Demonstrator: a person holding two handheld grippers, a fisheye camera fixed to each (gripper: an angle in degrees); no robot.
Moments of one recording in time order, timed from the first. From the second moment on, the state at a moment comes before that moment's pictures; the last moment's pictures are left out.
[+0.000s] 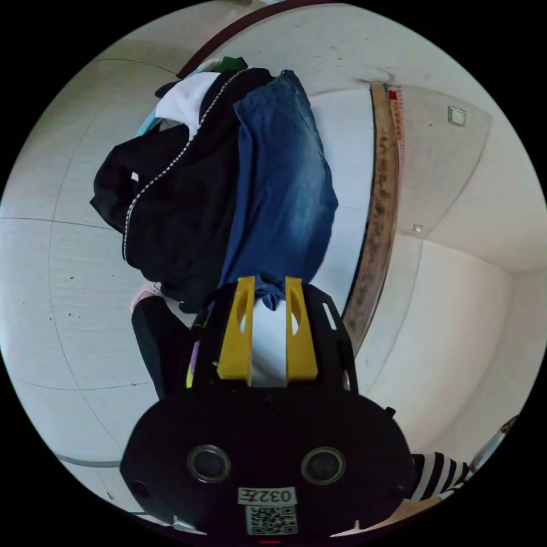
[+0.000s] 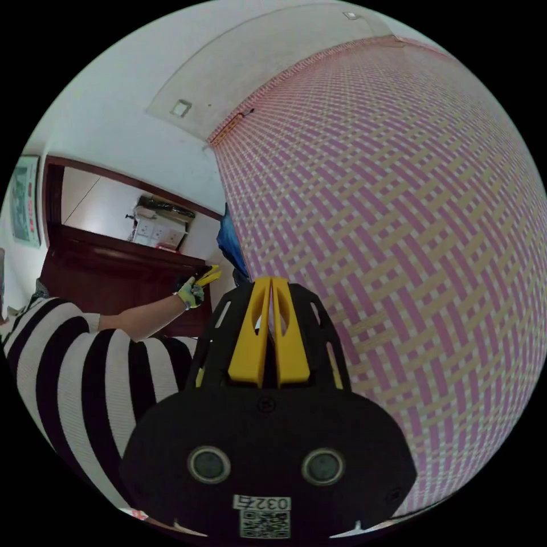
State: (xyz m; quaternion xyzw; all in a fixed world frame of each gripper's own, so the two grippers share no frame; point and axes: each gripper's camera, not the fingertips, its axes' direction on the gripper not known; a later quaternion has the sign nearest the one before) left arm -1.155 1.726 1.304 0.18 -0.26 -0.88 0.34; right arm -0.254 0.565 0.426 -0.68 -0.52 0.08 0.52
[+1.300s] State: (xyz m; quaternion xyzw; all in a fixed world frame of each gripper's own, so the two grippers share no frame) left arm -1.189 1.295 1.155 0.45 -0.01 -0.40 0.80; right arm -0.149 0.532 0.374 -0.62 -0.45 0.25 0.59
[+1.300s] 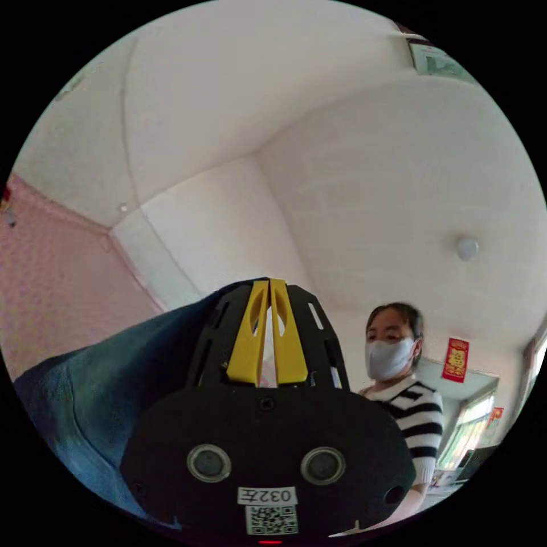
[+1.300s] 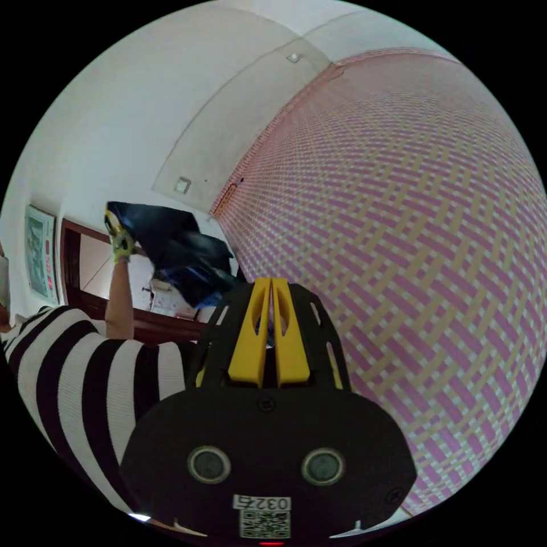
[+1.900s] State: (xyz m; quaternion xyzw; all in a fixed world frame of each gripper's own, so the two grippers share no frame) left arm -1.184 0.799 1.495 0.49 0.35 -0.21 0.77; right arm 0.071 0.551 0.312 -0.51 -0.26 0.41 0.71
